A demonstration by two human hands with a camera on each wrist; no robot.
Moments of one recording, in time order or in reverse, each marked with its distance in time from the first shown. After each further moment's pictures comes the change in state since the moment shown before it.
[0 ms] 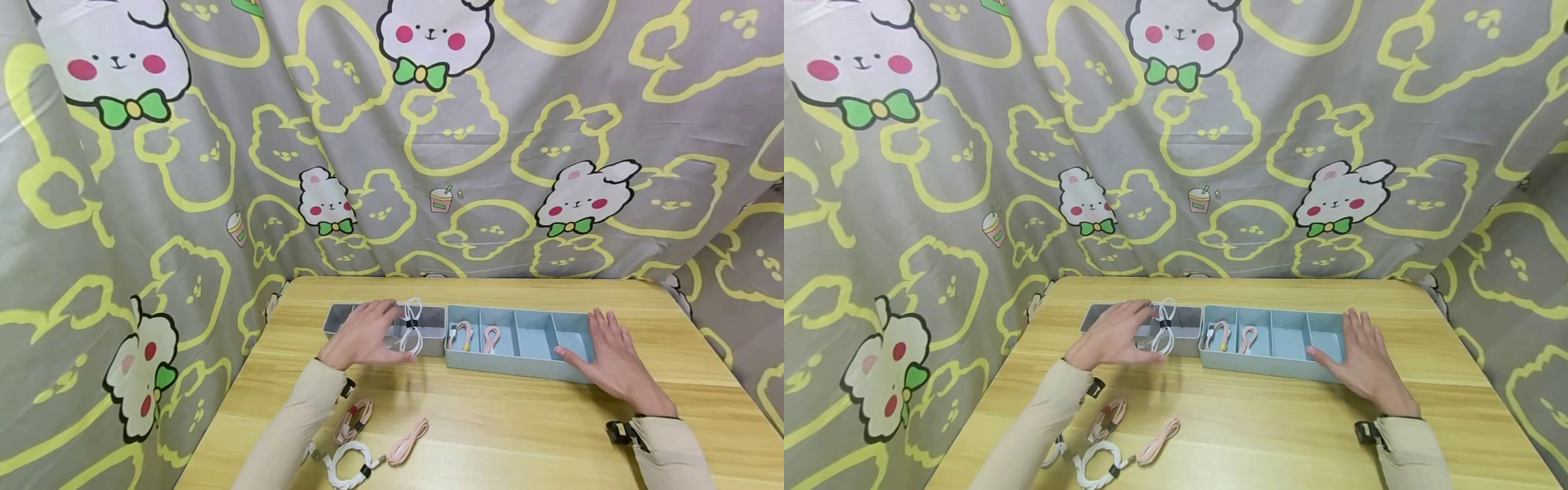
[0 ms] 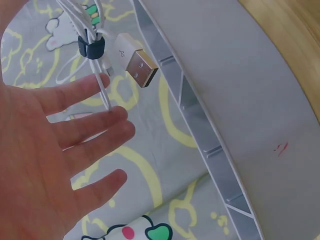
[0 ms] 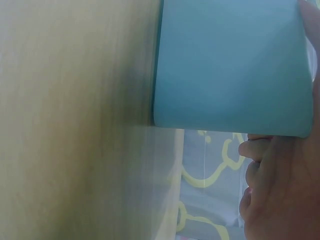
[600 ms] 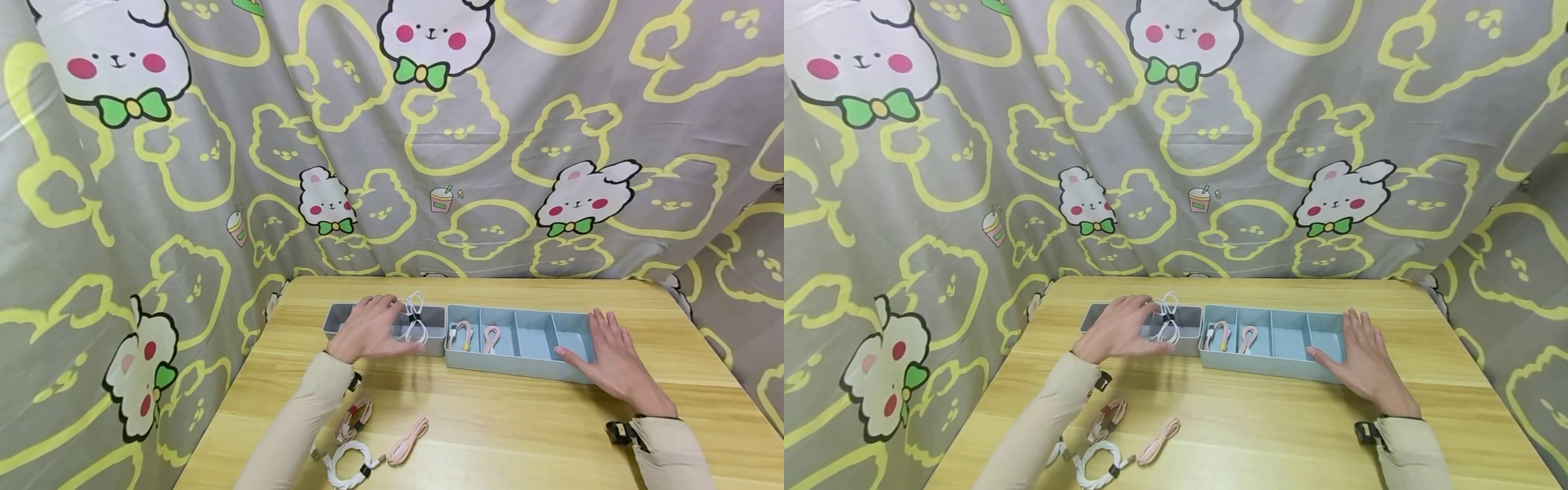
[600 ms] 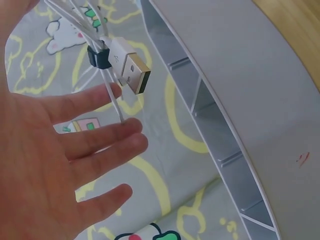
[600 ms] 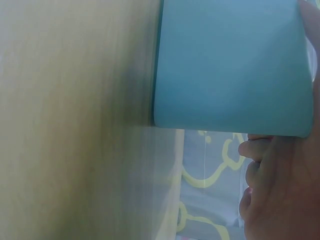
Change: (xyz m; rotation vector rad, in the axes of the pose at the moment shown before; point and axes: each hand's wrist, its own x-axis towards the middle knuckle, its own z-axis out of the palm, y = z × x) left_hand 0.014 0.007 -0.003 0.021 -0.008 -0.063; right_hand -0.001 0.000 0.000 0.001 0.009 -0.003
